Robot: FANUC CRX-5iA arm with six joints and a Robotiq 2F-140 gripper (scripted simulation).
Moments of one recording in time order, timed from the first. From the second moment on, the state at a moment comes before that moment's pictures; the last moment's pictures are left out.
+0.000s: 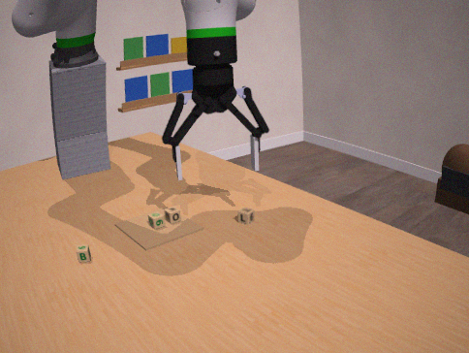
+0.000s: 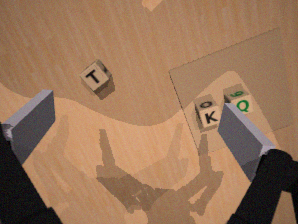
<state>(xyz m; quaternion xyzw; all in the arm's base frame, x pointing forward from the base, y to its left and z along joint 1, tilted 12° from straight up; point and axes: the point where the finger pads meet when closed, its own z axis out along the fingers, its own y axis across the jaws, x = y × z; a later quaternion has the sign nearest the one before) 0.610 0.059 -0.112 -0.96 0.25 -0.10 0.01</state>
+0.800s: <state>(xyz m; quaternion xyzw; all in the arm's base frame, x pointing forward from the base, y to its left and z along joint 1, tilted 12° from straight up) 0.631 0.097 -0.112 -0.83 0.55 -0.09 0.04</state>
